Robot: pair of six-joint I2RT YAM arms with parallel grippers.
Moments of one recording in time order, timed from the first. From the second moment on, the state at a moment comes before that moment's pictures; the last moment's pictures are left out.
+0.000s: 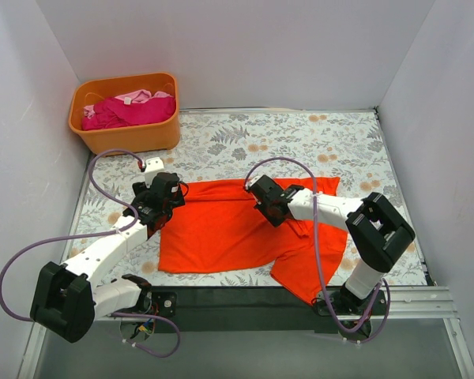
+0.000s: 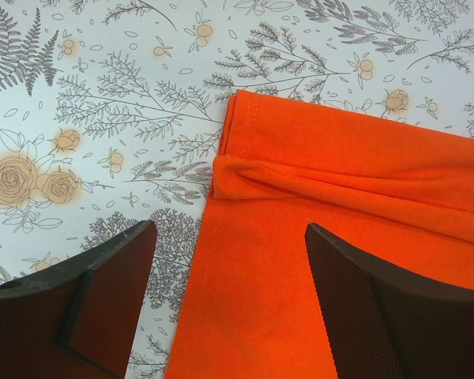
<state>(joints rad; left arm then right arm) -0.45 1.12 0.67 -0.29 -0.61 -0.48 0.83 1.68 0.99 -0.49 0.29 -0.01</state>
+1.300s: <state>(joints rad) -0.28 1.40 0.88 -0.29 -0.43 -0.58 0.19 1.47 1.02 -0.44 -0.01 0.18</state>
